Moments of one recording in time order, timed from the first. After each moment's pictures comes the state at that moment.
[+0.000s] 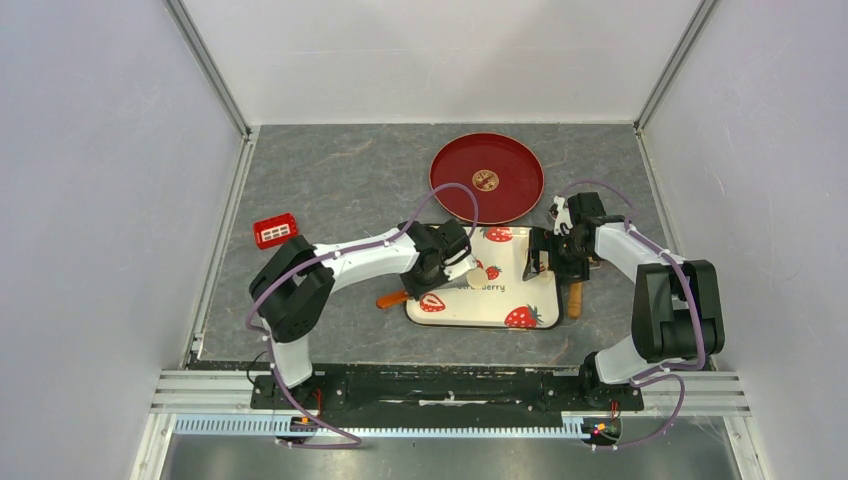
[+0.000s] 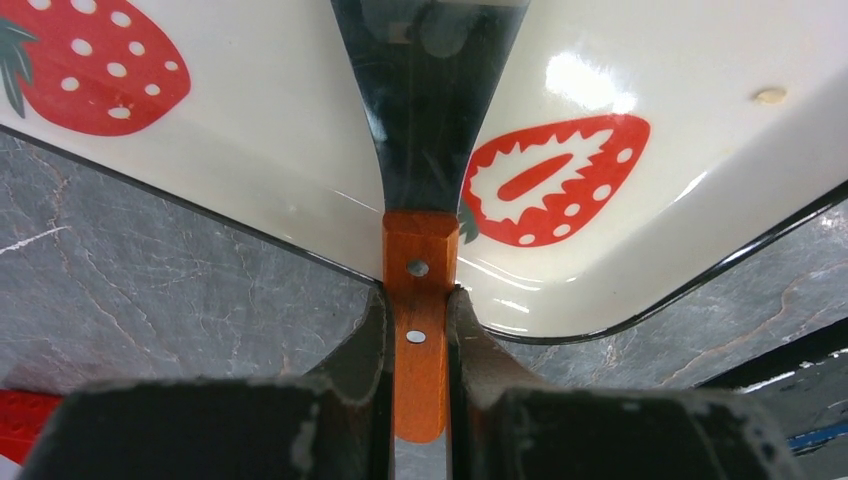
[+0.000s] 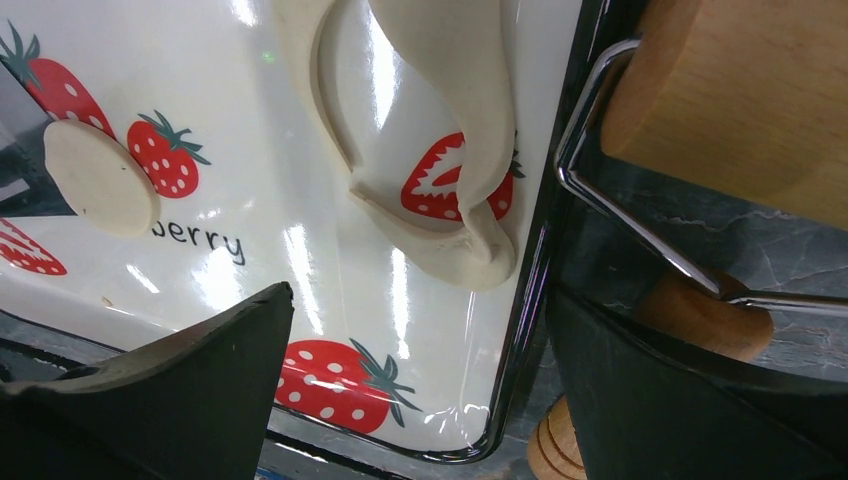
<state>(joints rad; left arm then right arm) -0.92 1.83 1.26 -0.85 -0.11 0.22 0.05 1.53 0.84 -0.61 -0.29 0.13</state>
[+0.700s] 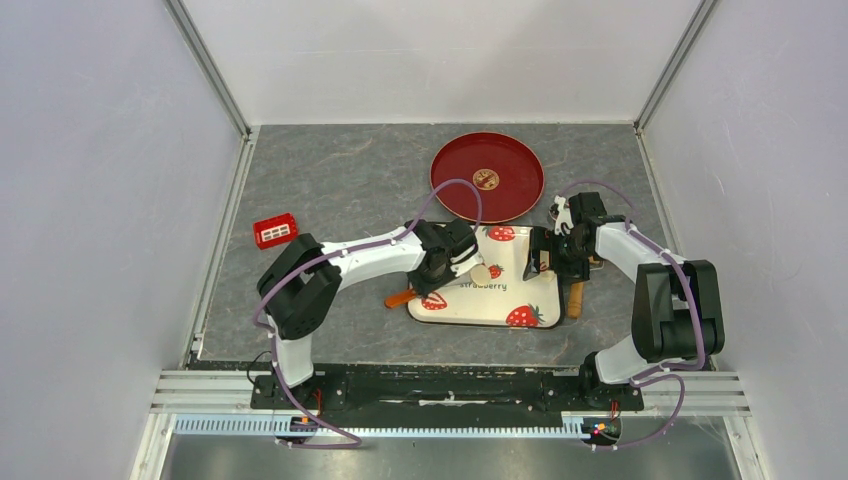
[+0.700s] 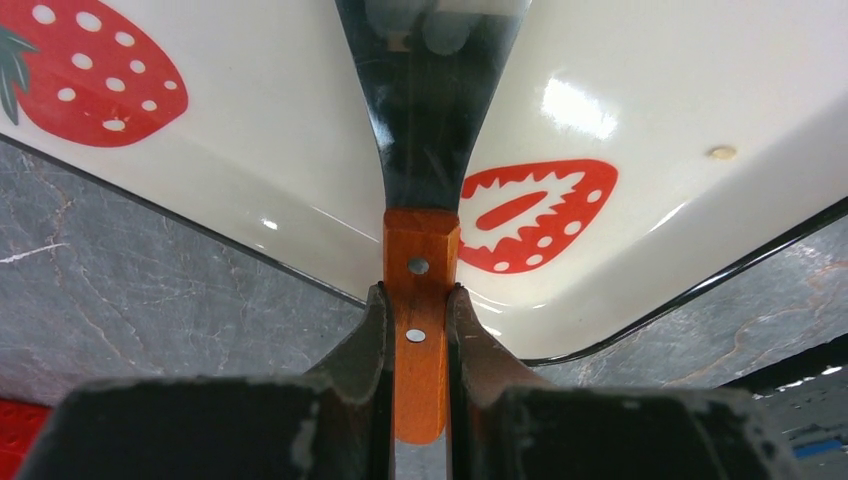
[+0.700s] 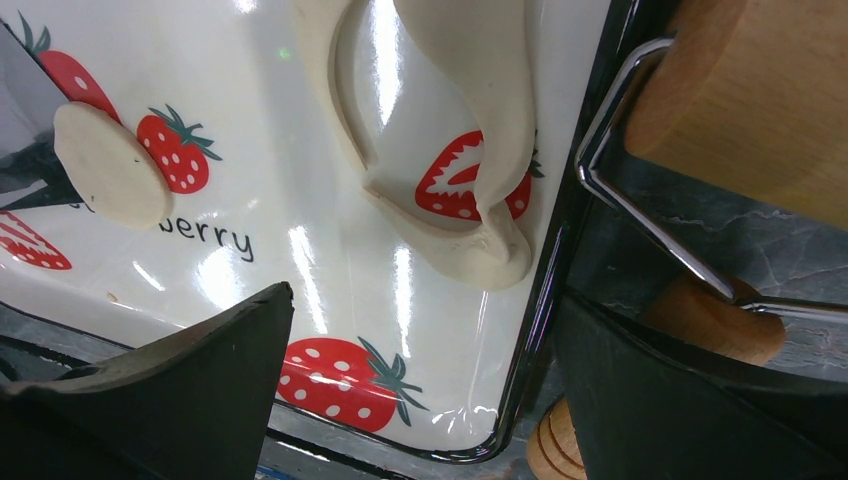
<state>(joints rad) -0.93 1.87 1.32 -0.85 -0.12 0.16 0.05 1.53 0.84 -0.61 -0.30 0.13</state>
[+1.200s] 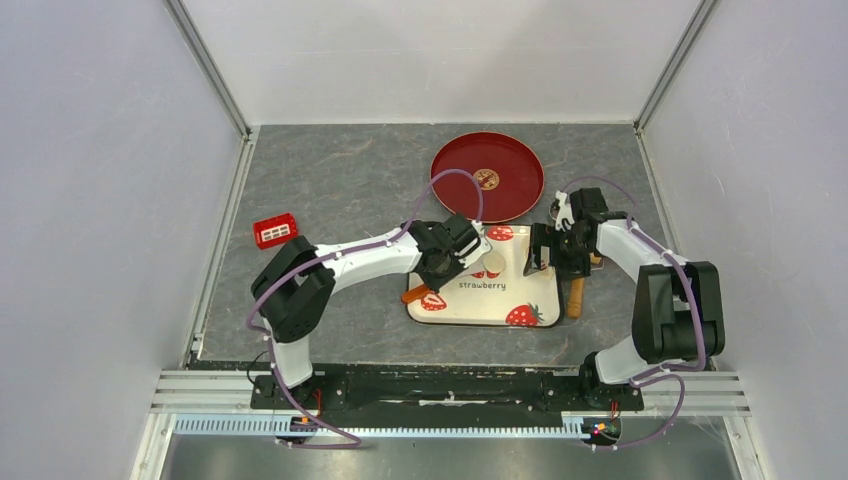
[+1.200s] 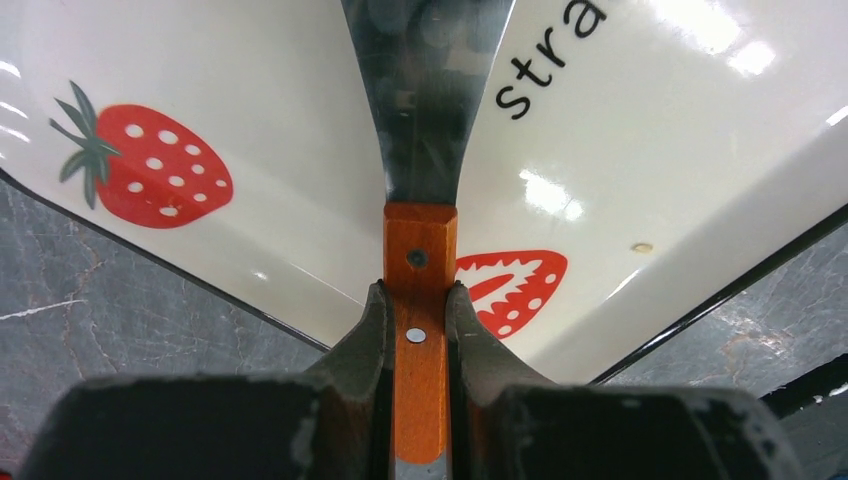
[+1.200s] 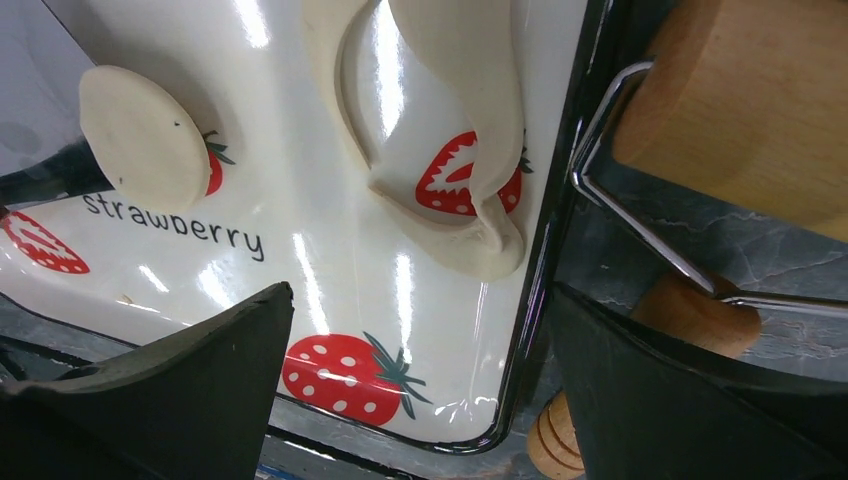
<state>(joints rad) -0.93 1.85 1.30 -0.69 -0.08 0.09 0.05 1.52 0.86 -0.63 -0.30 0.13</state>
